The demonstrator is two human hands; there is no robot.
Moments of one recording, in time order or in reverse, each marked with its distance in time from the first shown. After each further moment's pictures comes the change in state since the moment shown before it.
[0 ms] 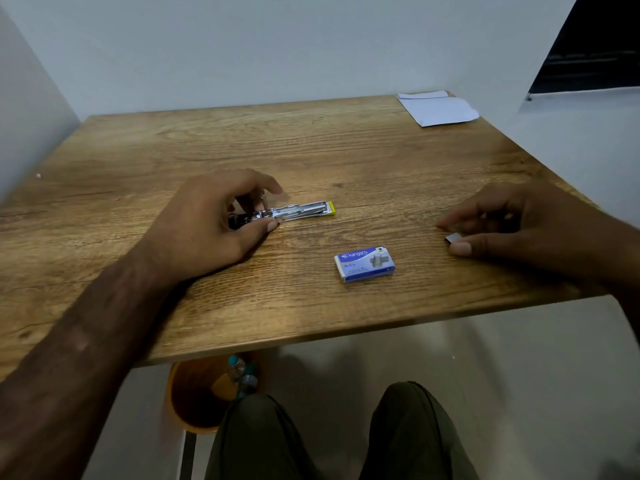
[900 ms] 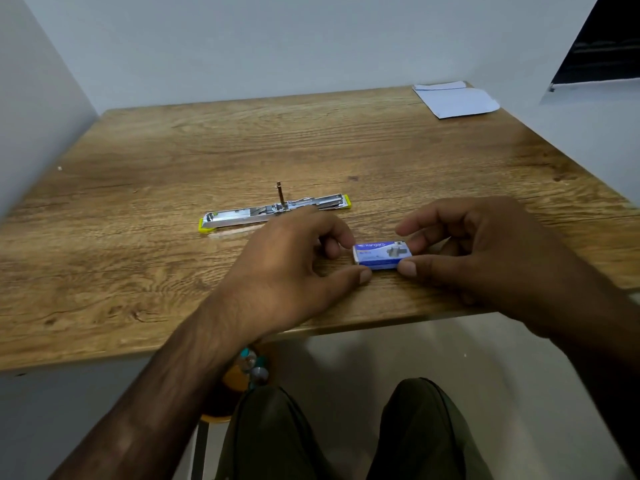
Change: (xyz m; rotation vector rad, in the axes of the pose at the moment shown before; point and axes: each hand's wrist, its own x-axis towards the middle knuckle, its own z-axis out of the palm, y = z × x) left_hand -0.020 0.080 0.033 -0.158 -0.147 -0.251; right_hand -0.005 -0.063 0.066 0.194 0.139 0.132
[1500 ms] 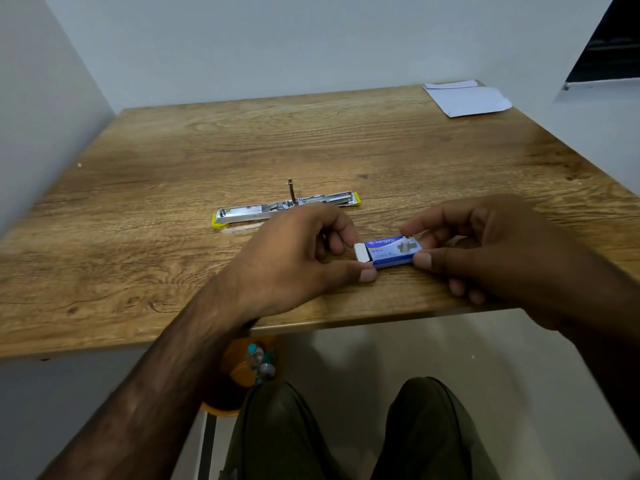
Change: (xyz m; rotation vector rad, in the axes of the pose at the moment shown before) left_hand 0.006 -0.010 -0.008 -0.134 -0.089 -0.046; right_hand -0.002 -0.010 -0.002 0.182 -0.053 0.116
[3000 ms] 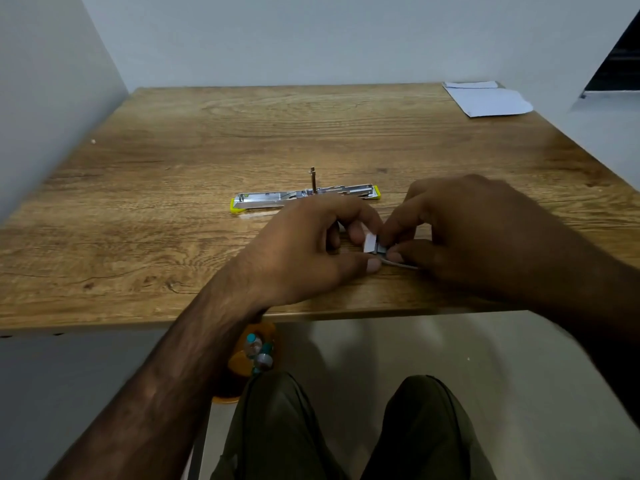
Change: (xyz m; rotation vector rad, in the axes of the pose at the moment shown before) left_hand 0.001 -0.016 -0.001 -0.085 0.009 0.142; right_hand 0.017 -0.044 0.024 -0.904 -0.095 -0.371
